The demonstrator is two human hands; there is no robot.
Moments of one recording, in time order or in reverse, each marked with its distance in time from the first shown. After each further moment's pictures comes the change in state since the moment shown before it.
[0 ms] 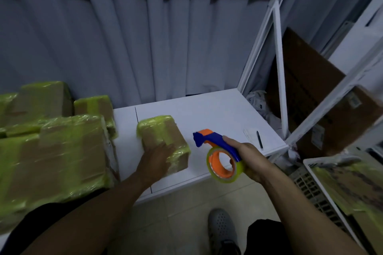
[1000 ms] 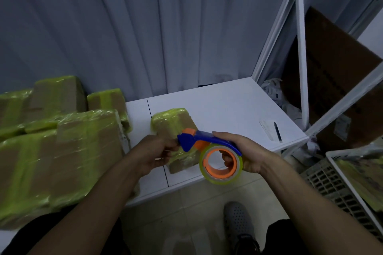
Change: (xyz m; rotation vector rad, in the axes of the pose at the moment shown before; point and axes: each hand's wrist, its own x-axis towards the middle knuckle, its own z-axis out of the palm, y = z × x) left_hand -0.032 0.036 -0.095 -0.948 -0.155 -0.519; right_hand 0.004 -0.026 0.061 0.131 -0.368 0.194
